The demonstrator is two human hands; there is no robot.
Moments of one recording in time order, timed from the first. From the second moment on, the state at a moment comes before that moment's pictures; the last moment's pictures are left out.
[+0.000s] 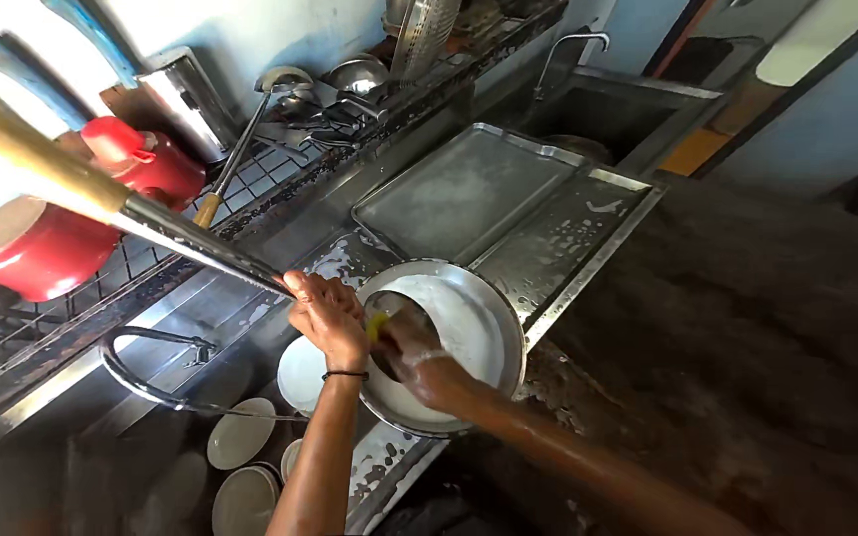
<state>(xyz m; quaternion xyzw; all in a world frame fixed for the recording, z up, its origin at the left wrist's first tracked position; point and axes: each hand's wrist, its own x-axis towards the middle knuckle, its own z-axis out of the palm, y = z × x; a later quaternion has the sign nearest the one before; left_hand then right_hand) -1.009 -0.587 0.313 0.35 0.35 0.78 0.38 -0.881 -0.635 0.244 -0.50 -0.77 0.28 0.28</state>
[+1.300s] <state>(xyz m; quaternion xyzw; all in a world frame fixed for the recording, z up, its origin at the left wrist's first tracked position) -1.100 -0.619 0.322 0.47 0.34 0.69 0.43 -0.844 -0.612 0.300 -0.45 -0.81 -0.12 0.35</state>
